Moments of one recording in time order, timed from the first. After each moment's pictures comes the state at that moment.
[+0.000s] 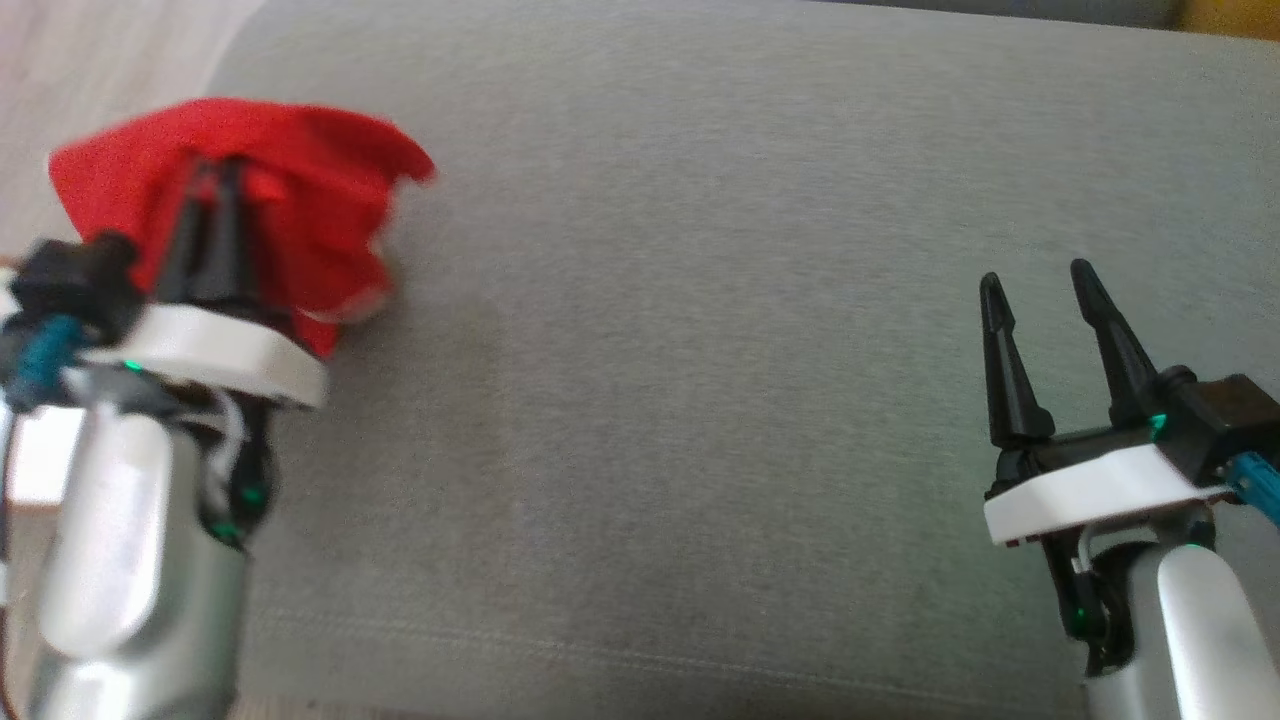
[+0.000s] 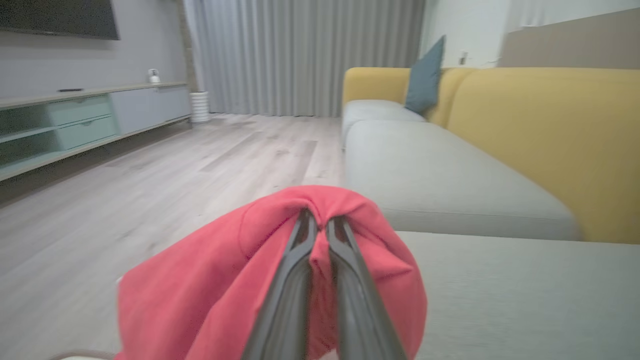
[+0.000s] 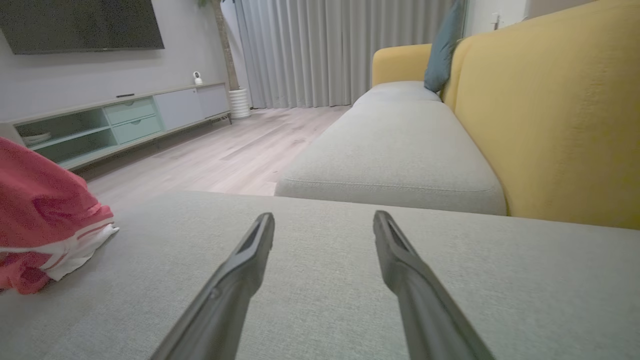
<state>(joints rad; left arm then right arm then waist) -0.46 0.22 -0.10 0.32 -0.28 0.00 -0.17 -0.11 -0.05 0.03 -0.05 0.10 0.13 0.00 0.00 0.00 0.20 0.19</state>
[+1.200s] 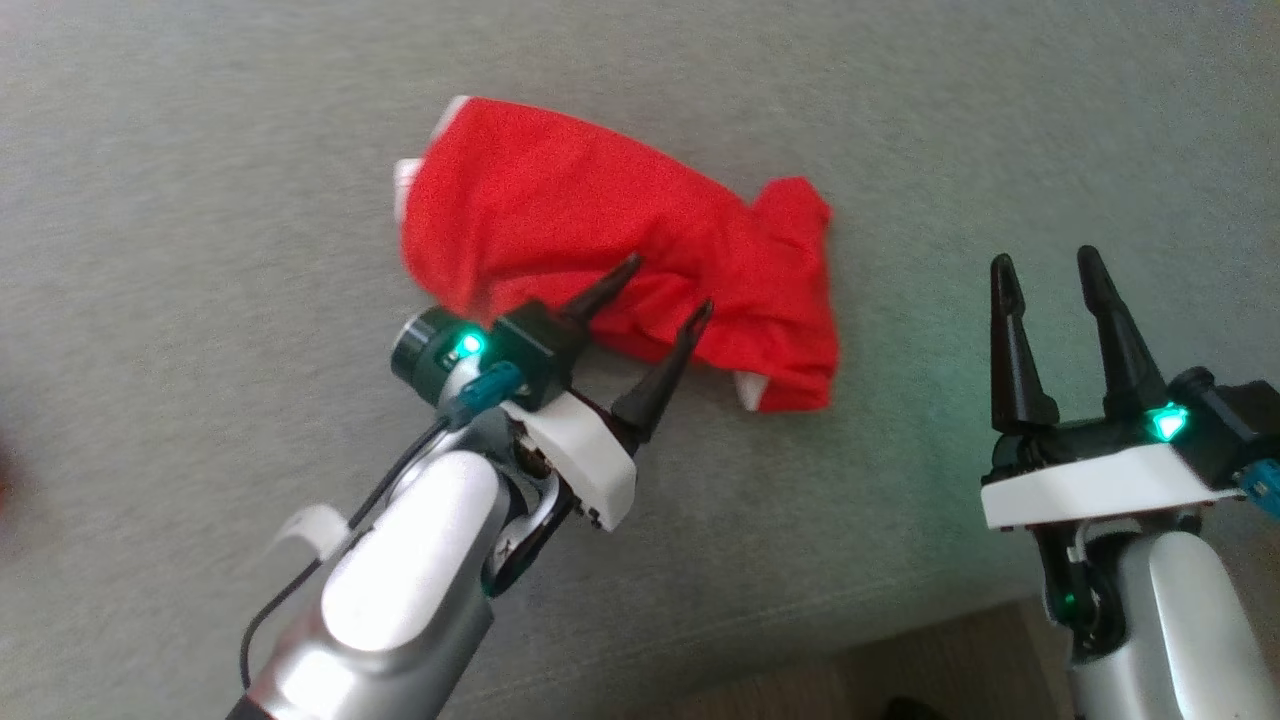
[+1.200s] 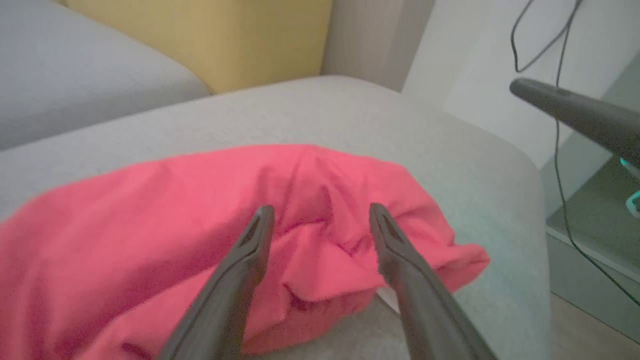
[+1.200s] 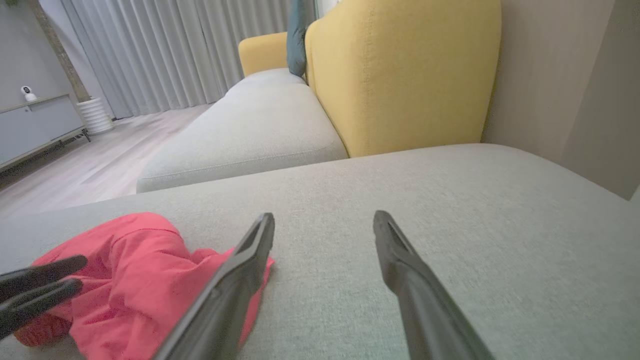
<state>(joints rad) -0.49 0.09 -0.65 0.34 -0.26 -0.12 -0.09 -0.14 -0.05 0.04 0.02 0.21 0.13 -0.12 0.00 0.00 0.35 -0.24</state>
